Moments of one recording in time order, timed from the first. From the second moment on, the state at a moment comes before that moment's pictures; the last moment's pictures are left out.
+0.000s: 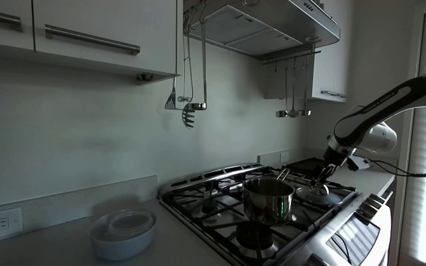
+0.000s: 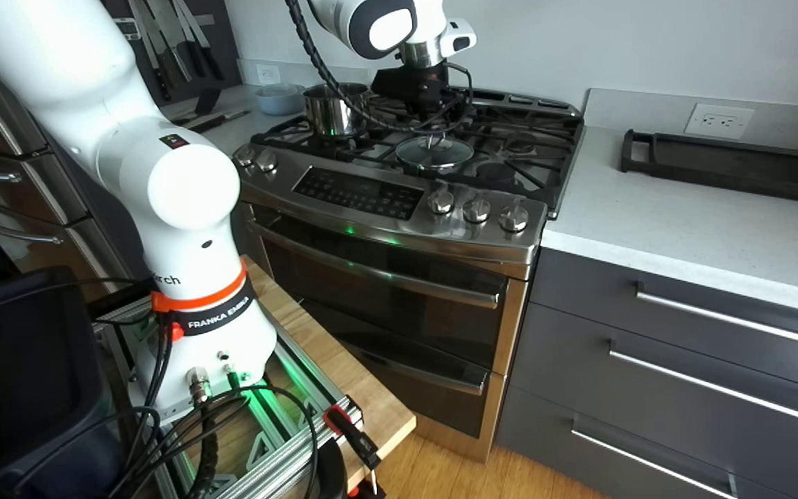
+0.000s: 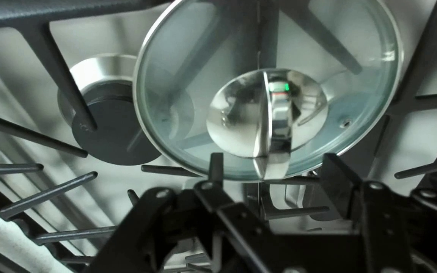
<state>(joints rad) 0.15 -0.27 -0.14 -2.56 0.28 2.71 -0.47</state>
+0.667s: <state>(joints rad) 0.12 -0.38 -0.10 -2.50 0.16 2.61 -0.39</state>
